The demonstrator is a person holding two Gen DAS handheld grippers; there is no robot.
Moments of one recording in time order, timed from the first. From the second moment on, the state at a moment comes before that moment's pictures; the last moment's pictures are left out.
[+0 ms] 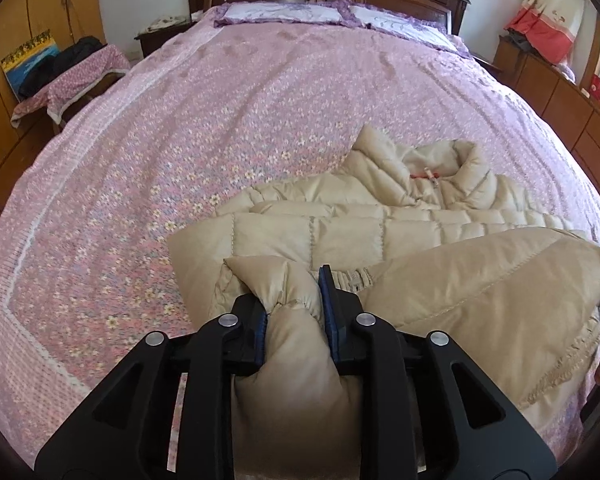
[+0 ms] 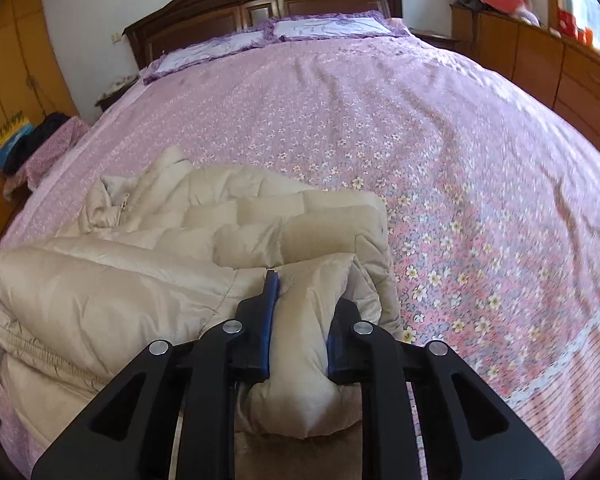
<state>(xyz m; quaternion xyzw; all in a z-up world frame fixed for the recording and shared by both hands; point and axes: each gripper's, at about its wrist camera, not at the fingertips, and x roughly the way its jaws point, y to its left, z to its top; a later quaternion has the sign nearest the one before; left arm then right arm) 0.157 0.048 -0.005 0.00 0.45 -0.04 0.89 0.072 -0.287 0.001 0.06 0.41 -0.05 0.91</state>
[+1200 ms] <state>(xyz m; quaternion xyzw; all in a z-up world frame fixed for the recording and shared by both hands) 0.063 0.109 0.034 0.05 0.42 -0.04 0.90 -0.004 -0.313 0.037 0.03 0.41 0.02 0.91</state>
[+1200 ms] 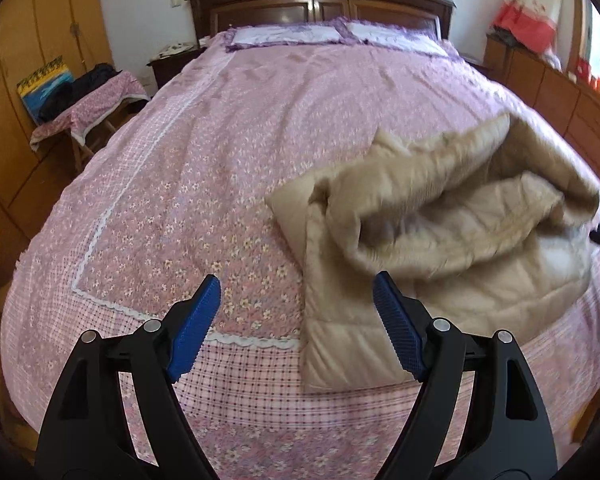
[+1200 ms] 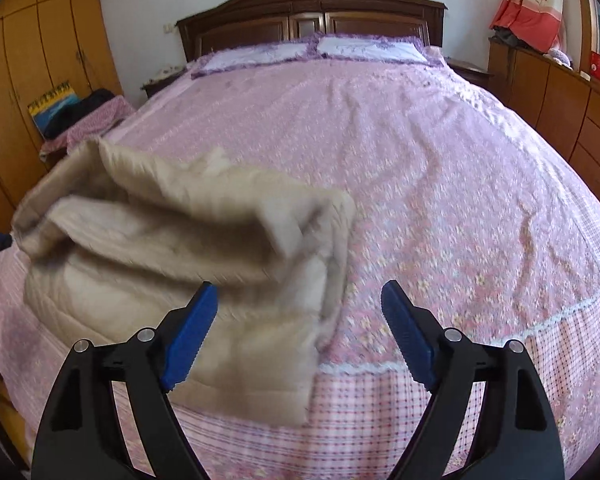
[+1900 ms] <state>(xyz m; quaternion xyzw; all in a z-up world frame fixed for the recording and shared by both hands) 0.166 0.081 0.006 -0.01 0.41 -0.09 0.91 0.081 -0.326 0.021 0.16 0.41 0.05 0.90</state>
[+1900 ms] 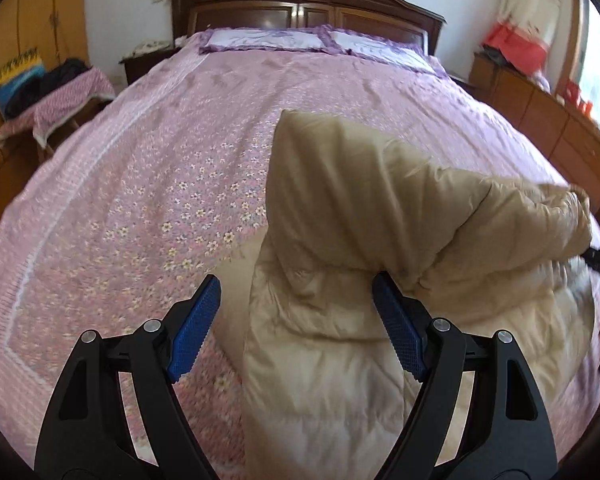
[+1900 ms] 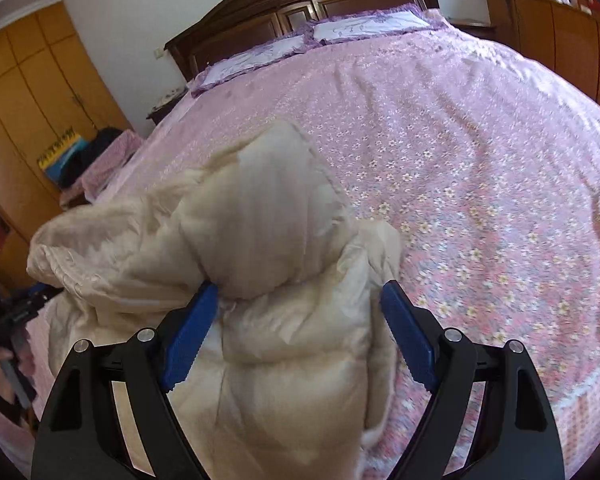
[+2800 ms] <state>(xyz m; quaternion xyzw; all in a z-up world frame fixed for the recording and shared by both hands) 0.248 0.083 -0.007 -0.07 0.41 -0.02 0.91 0.152 -0.313 0.041 0.19 0.39 0.00 0.90</state>
